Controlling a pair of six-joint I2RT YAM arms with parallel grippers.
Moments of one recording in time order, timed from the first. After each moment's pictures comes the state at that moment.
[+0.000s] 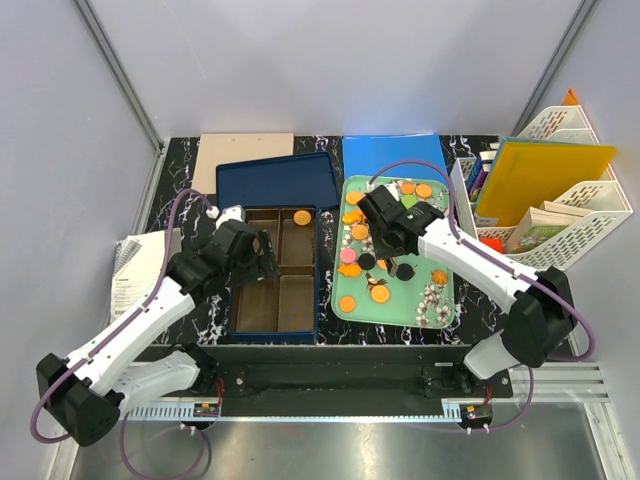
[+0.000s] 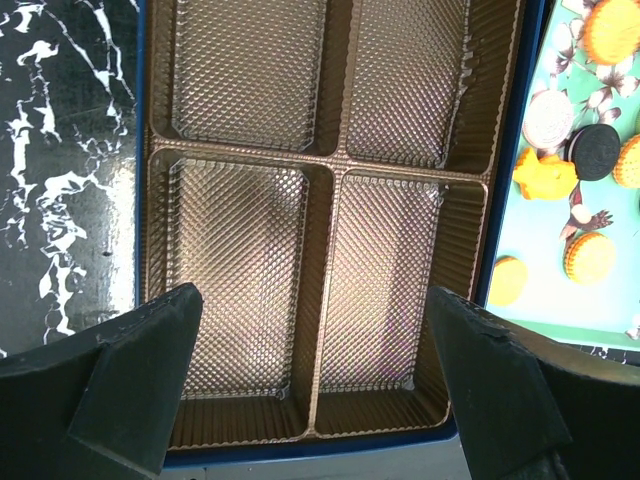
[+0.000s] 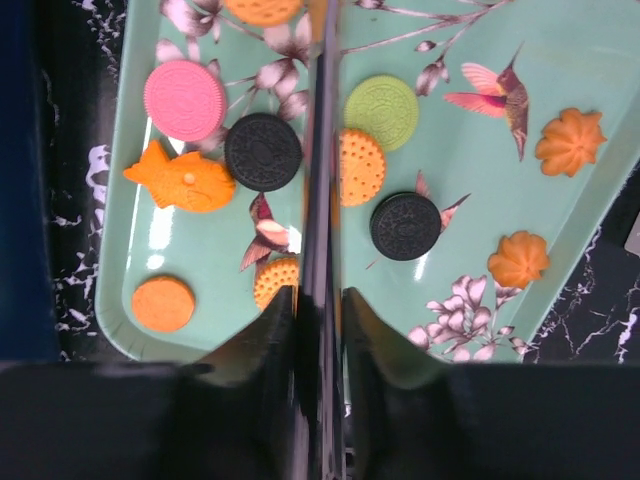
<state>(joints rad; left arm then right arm) -0.63 0.98 0.89 -0.82 -0.26 -0.75 0.70 1.51 1.27 -0.86 0.31 0.41</state>
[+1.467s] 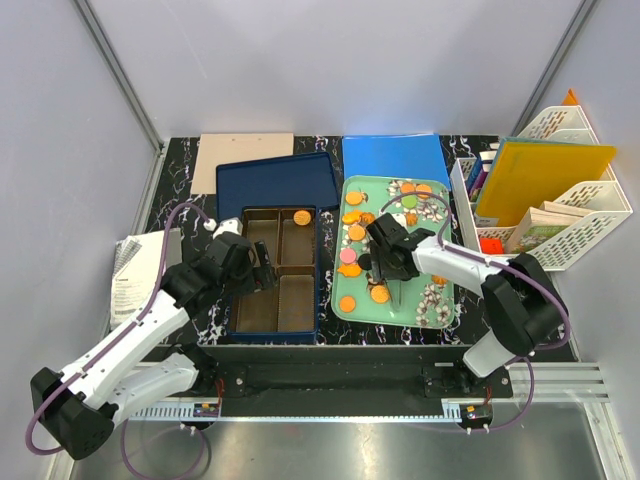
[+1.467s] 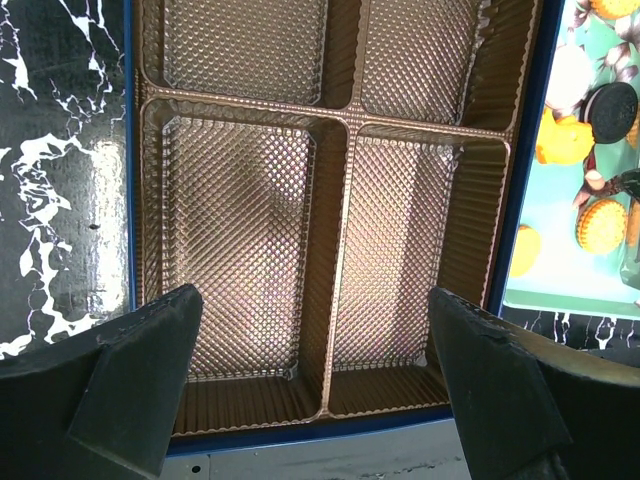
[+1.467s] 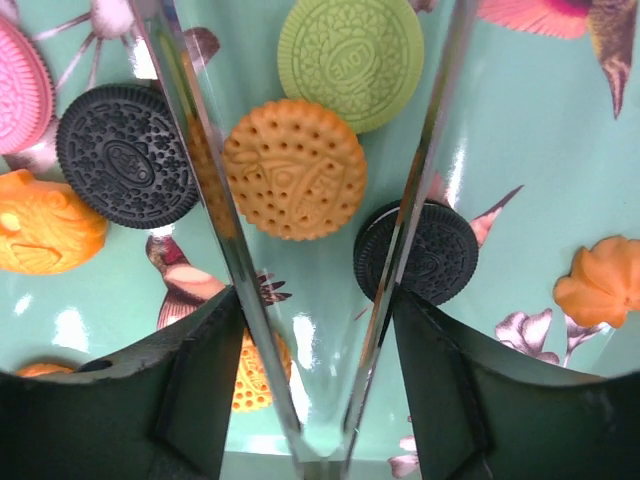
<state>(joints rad) -0.63 0.90 0.80 -0.81 -0.20 -0.76 0.62 1.58 0.93 -0.54 0.27 0.47</state>
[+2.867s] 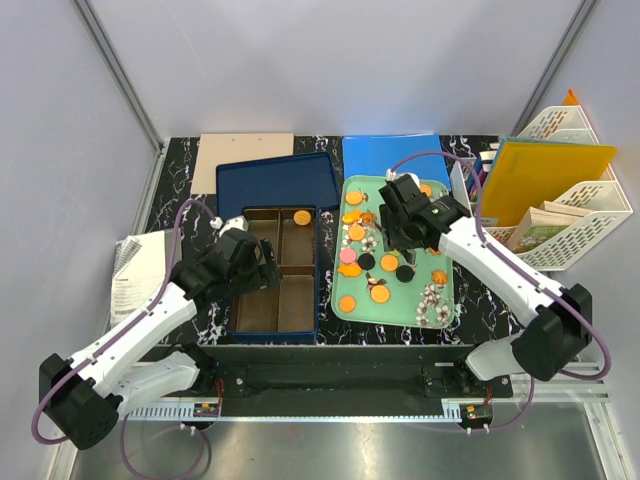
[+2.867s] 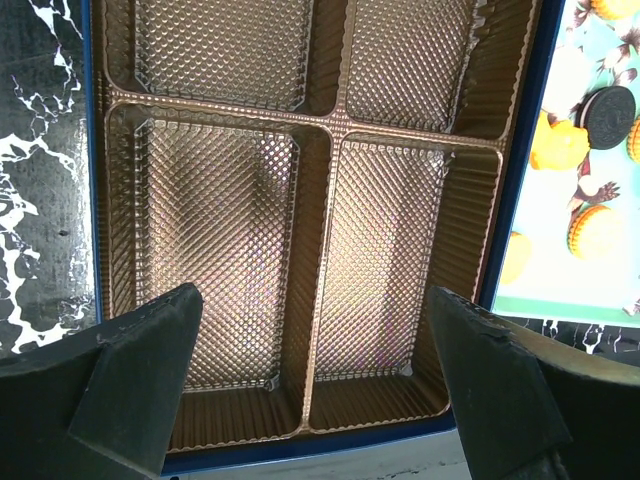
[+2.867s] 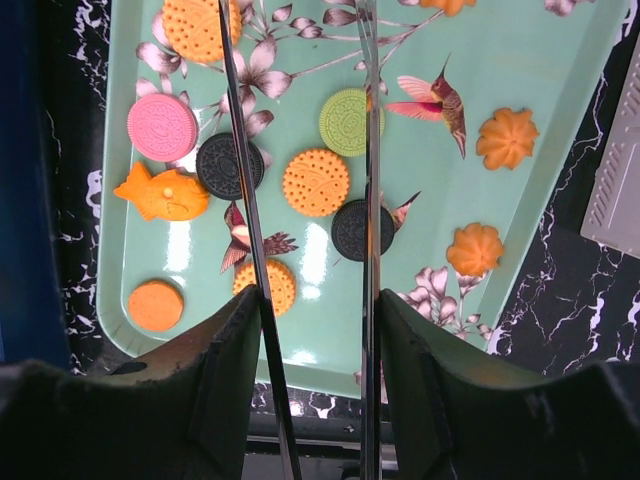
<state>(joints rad) -0.63 0.97 0.80 -0.77 -0.18 -0.79 0.61 1.40 1.29 -0.91 0.29 0.40</state>
